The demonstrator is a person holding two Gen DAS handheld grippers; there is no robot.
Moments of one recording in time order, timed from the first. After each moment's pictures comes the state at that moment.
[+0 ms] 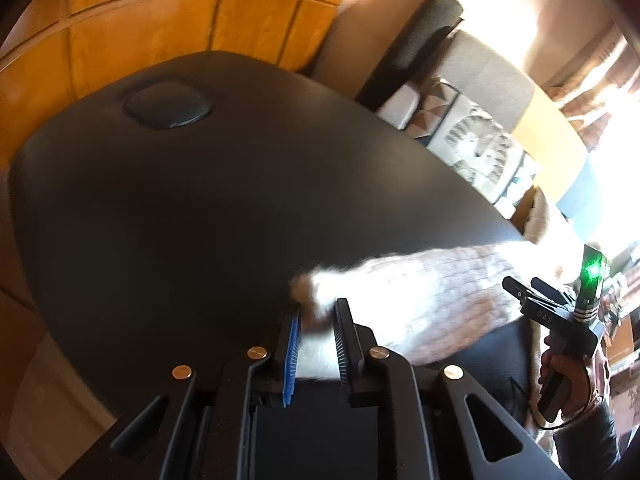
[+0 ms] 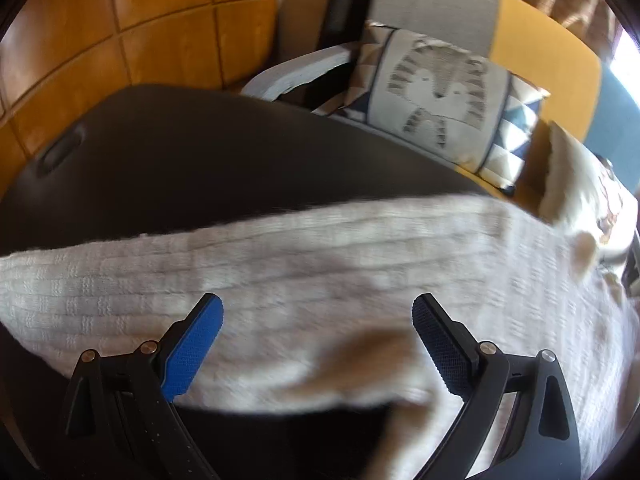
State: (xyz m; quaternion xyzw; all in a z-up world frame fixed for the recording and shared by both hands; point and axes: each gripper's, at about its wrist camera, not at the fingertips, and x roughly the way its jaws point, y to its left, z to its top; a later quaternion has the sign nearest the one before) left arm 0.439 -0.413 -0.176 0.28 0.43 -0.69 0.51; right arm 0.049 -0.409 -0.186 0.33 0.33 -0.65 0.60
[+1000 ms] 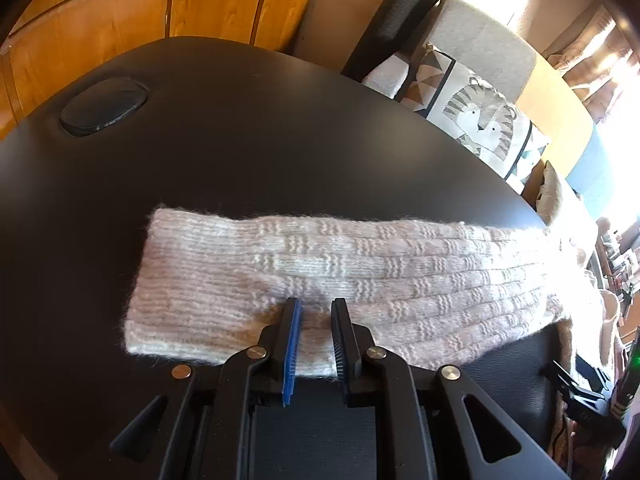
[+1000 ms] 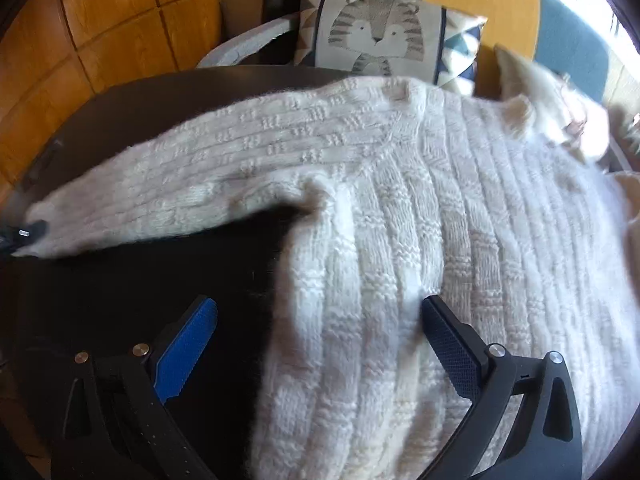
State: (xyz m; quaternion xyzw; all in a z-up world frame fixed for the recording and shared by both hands) left arm 0.365 -0.482 -0.222 0.32 0.40 -0.71 0.48; right arm 0.034 -0.323 -0.189 0.38 0.29 -0.70 0.53
